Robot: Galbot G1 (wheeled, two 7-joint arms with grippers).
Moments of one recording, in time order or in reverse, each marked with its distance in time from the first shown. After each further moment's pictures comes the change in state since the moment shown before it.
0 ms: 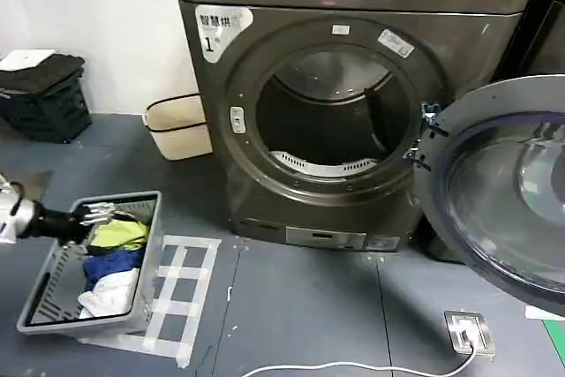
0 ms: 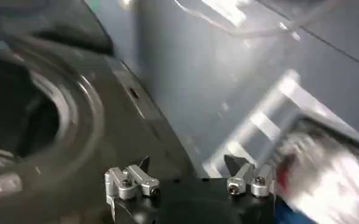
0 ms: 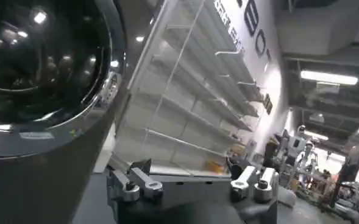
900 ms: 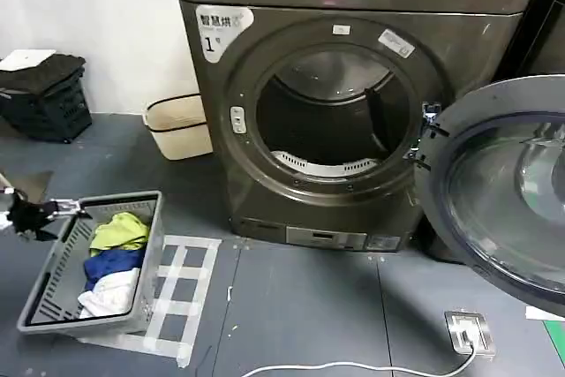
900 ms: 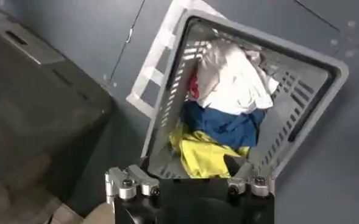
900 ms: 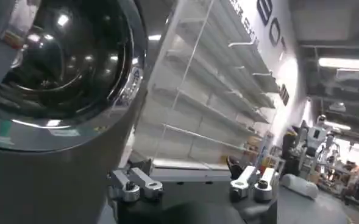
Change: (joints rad) left arm -0.031 -0.042 -0.048 0.030 0.439 0.000 0.077; right arm 0.008 0.042 -0.056 0.018 0.009 0.004 -0.013
